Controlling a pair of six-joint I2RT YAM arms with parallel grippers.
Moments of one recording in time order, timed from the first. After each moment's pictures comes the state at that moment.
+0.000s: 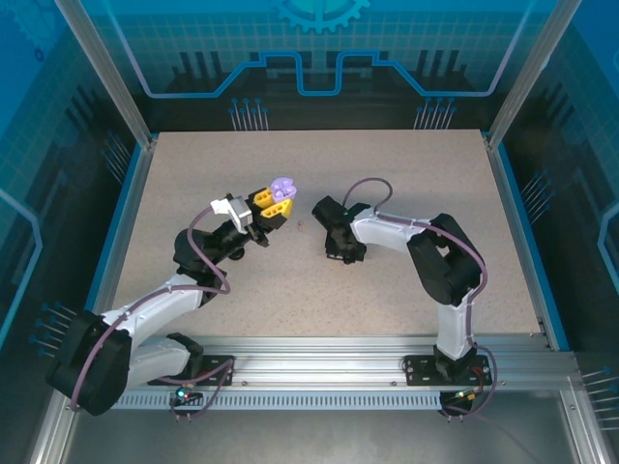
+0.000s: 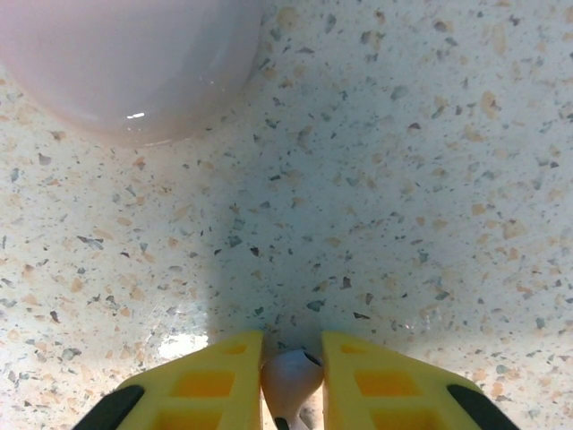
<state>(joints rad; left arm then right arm) -0.43 1.14 0.49 1.15 0.52 -0.12 0.69 1.95 1.29 -0.74 0.13 0.89</state>
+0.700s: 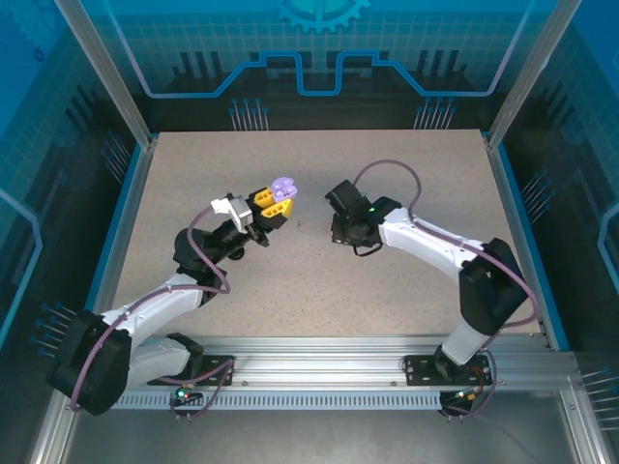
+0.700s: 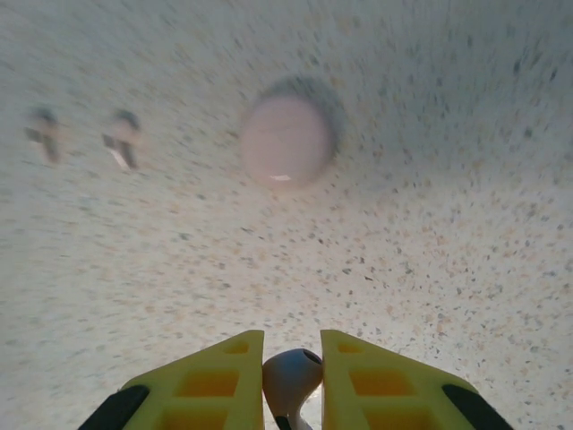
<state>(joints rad) -0.43 1.15 0.50 1.15 0.53 -0.12 0.69 1.63 1.27 -0.73 0.17 0.83</state>
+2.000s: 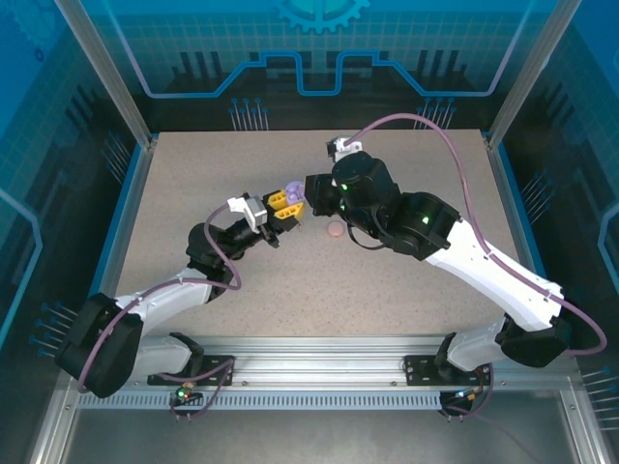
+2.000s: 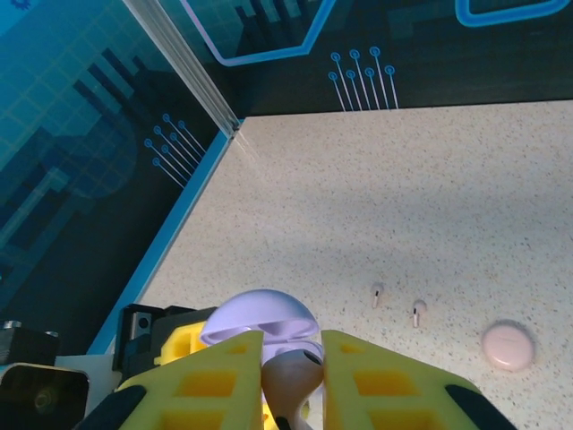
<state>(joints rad) -0.47 1.24 0.52 1.15 0.53 -0.09 0.99 1.41 1.71 -0.76 0.37 0.63</state>
